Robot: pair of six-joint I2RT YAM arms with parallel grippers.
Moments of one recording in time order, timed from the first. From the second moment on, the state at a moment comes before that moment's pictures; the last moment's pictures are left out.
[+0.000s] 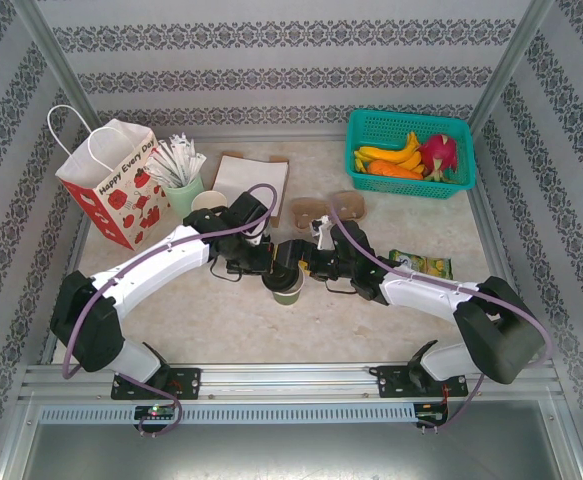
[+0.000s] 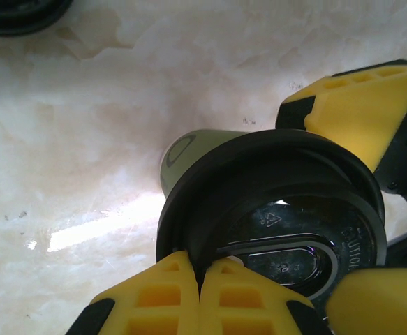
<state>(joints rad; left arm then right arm) -0.66 1.50 1.23 -0.92 0.23 -0.59 0.68 1.39 0.63 0.29 -0.48 1.00</state>
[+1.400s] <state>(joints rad) -0.70 1.54 1.31 -0.97 0.23 -0.55 0.69 1.18 0.57 0.22 -0.31 0.98</state>
